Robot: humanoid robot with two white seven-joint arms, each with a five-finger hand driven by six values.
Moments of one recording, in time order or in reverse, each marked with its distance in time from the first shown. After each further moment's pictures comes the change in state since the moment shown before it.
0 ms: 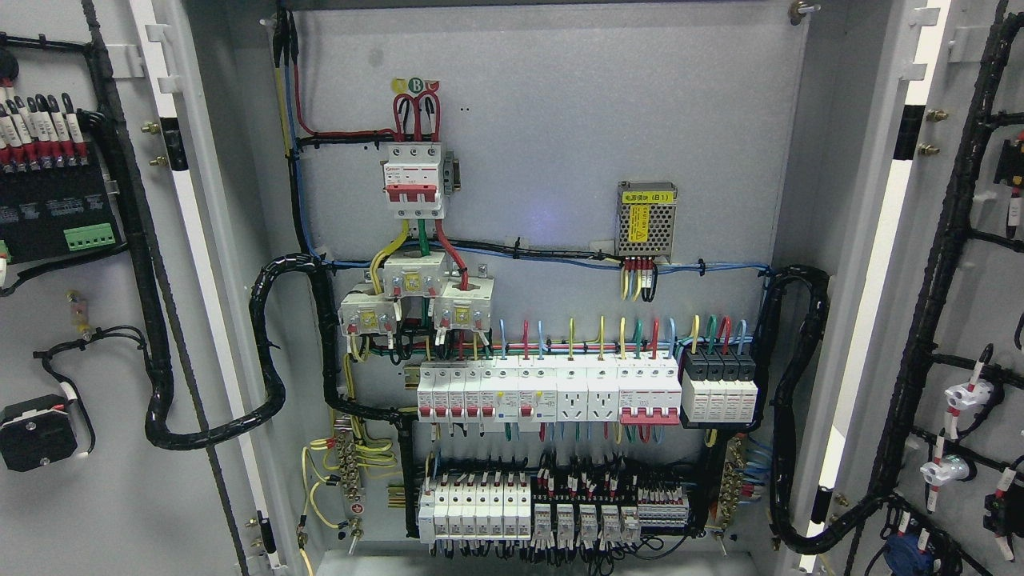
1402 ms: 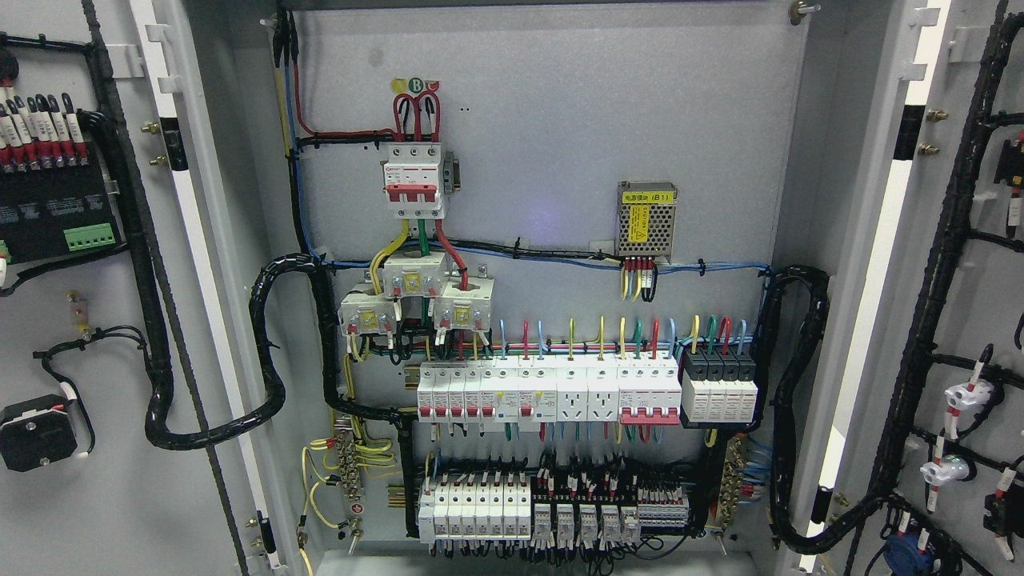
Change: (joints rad) left arm -0.181 -0.091 0.154 0.409 -0.164 0.442 0.068; right arm -0.275 0.153 -0.083 0.472 0.264 0.588 -0.504
